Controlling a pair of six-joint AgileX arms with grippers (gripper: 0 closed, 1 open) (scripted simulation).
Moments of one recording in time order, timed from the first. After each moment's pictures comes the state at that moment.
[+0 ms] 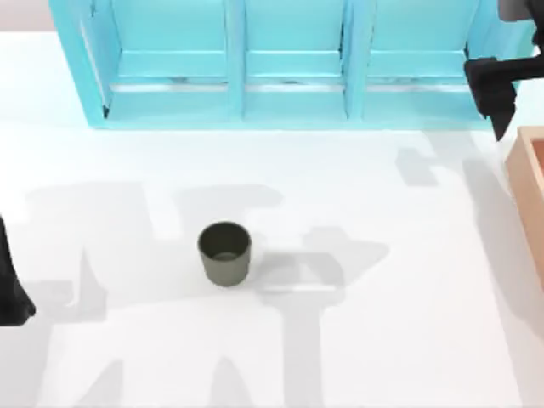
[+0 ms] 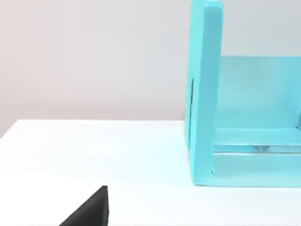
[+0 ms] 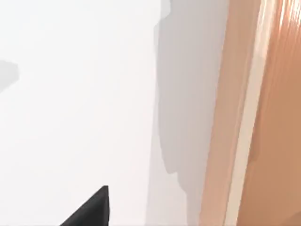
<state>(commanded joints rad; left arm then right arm) 0.00 0.00 0.00 0.00 0.00 0.00 0.25 1.95 1.93 -1.52 0.12 0.19</state>
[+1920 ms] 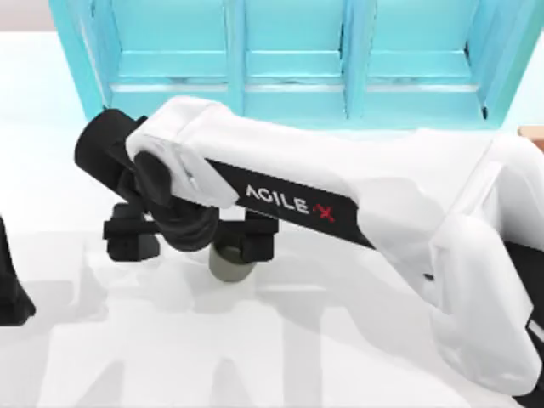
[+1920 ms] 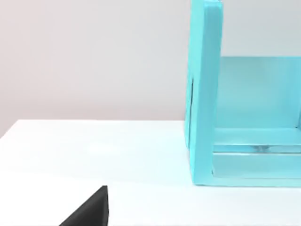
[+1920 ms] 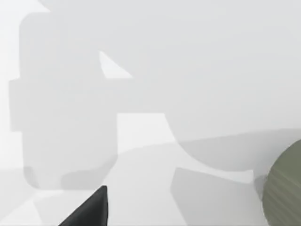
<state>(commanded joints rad) 0.00 0.00 0.00 0.00 0.00 0.00 0.95 2.53 2.21 -1.07 0.25 0.95</state>
